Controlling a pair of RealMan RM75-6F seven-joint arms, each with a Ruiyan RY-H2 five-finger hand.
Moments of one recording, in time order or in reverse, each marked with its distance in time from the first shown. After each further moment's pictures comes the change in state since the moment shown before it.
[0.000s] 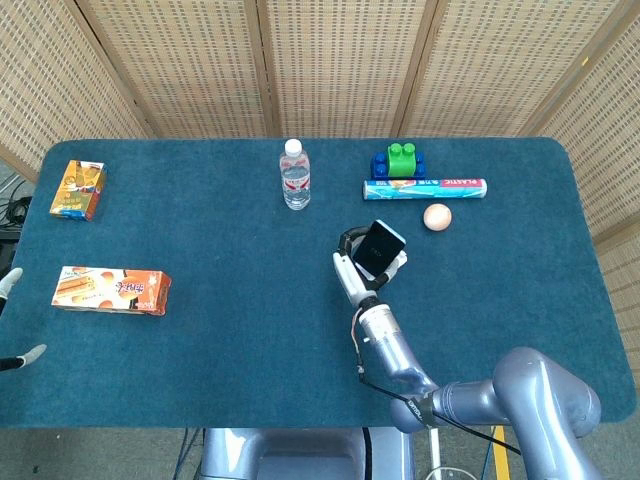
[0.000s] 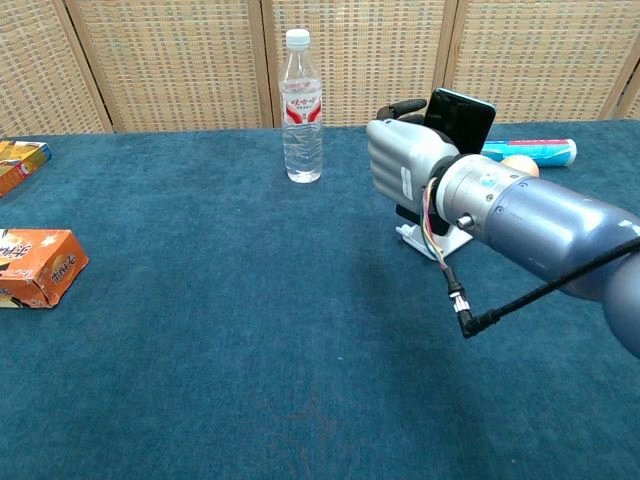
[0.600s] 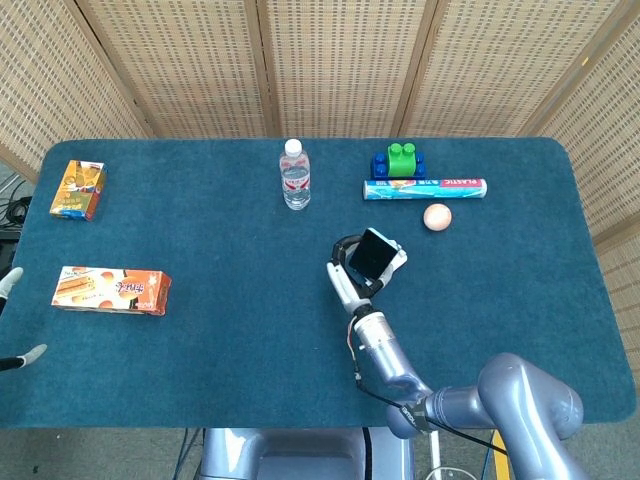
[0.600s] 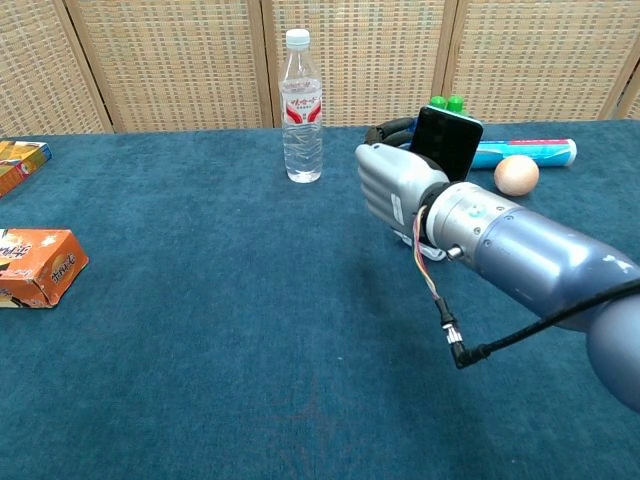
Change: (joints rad) left arm 0.000 0.004 0.000 0.000 0.002 0.002 -0.013; right arm 0.000 -0.071 -0.044 0.070 -0.022 0.010 -0.002
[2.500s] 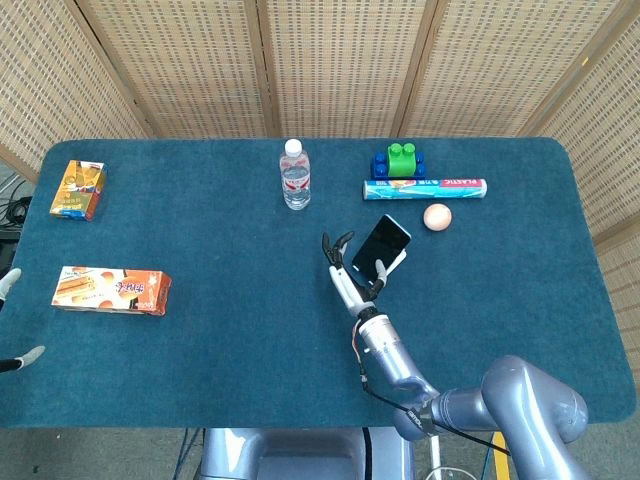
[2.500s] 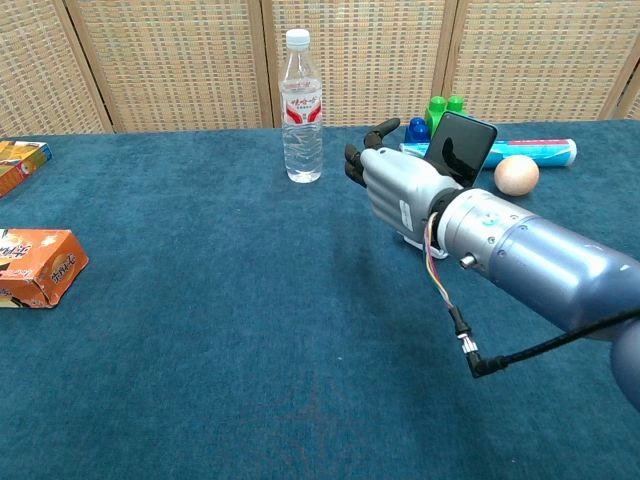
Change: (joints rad) left arm 0.004 0.001 0.008 0.017 0.019 0.011 -0.026; right arm -0.029 0.001 -0.031 0.011 -0.061 0.014 0.021
